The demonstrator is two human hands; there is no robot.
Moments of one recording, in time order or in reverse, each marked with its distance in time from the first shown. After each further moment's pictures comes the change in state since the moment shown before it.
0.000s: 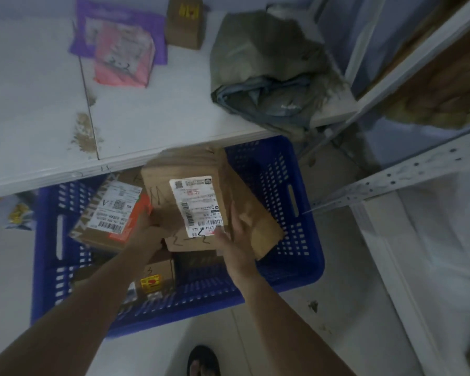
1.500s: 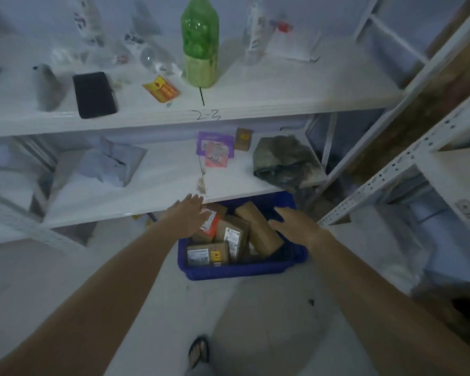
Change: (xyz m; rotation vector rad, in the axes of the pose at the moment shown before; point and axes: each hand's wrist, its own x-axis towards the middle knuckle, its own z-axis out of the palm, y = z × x) left_hand -0.406 0.226 -0.174 1.397 -0.055 0.406; right_hand -0.389 -0.346 -0.023 -1.218 -0.152 -0.133
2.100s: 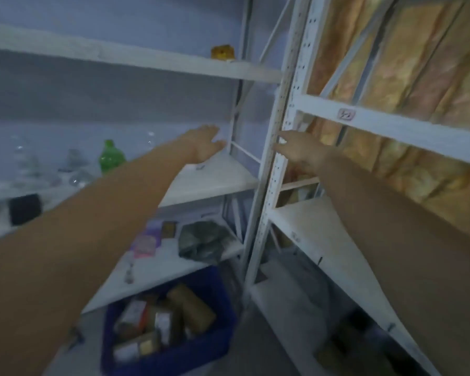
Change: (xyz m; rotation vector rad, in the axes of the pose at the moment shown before) left_hand -0.207 0.349 -0.249 0.067 0.532 0.530; right_hand -0.327 0.098 -0.310 -0.043 0.726 0.043
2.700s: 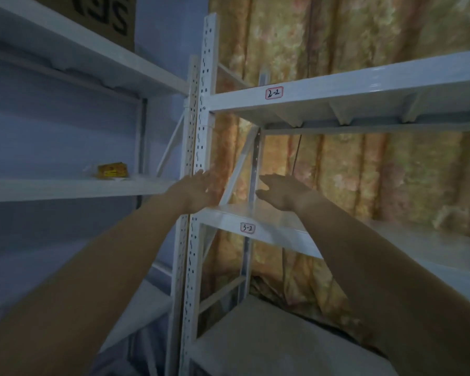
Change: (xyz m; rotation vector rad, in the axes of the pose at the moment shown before) left_hand 0.191 0.164 -0.079 0.050 0.146 0.490; right_hand 0.027 0.080 -0.182 -0.331 0.260 0.241
